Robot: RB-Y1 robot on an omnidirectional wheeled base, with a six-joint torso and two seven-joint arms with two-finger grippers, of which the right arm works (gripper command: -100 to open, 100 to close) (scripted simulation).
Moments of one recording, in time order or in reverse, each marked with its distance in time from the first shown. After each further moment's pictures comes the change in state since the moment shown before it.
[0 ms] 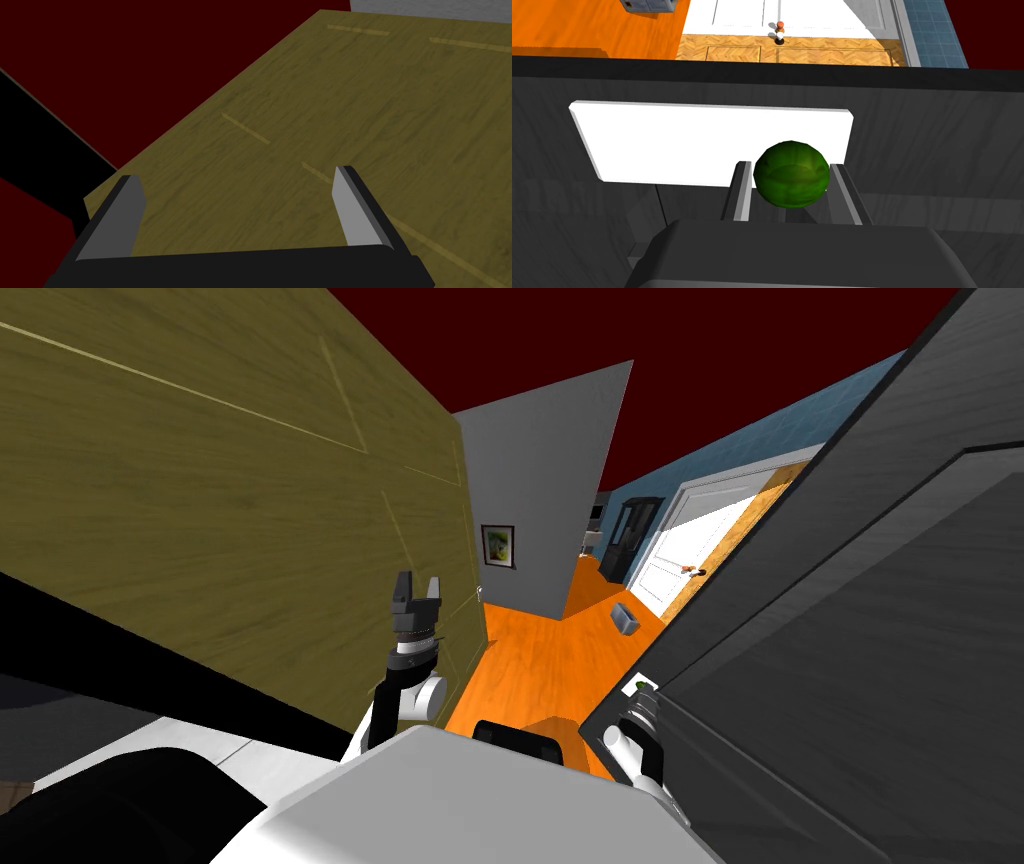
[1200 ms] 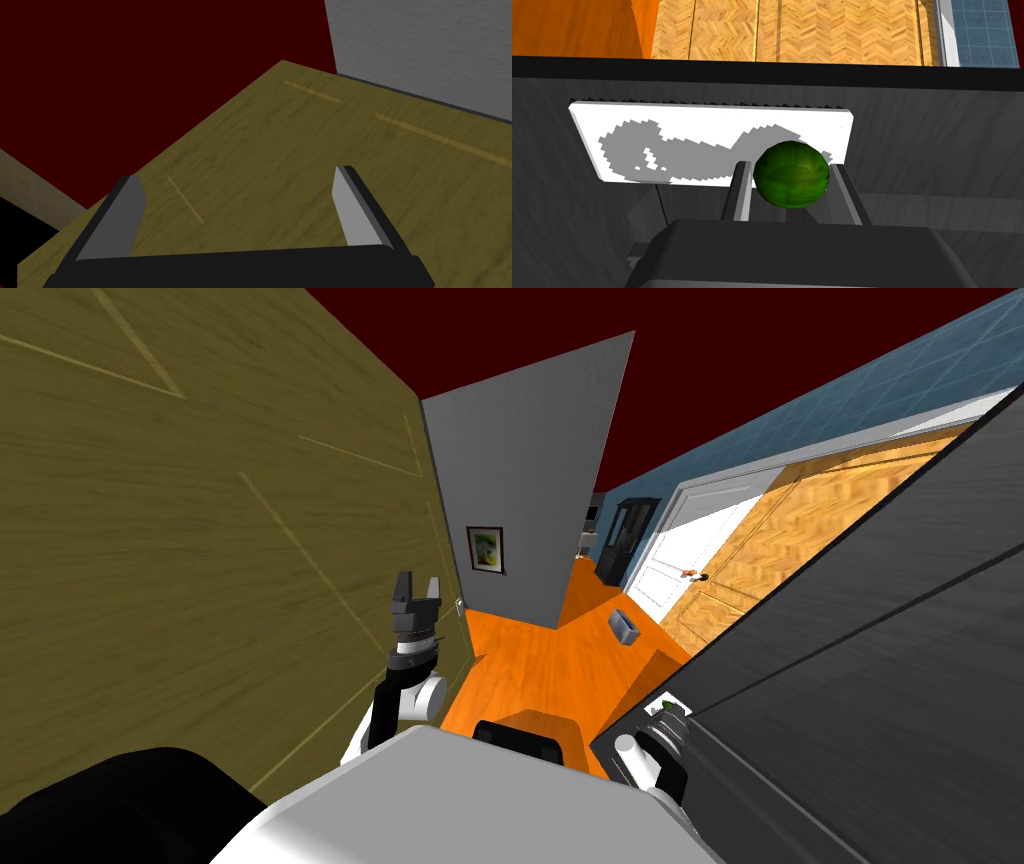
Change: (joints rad) arm 0.019 -0.014 -0.095 0.009 -0.109 -0.029 0.061
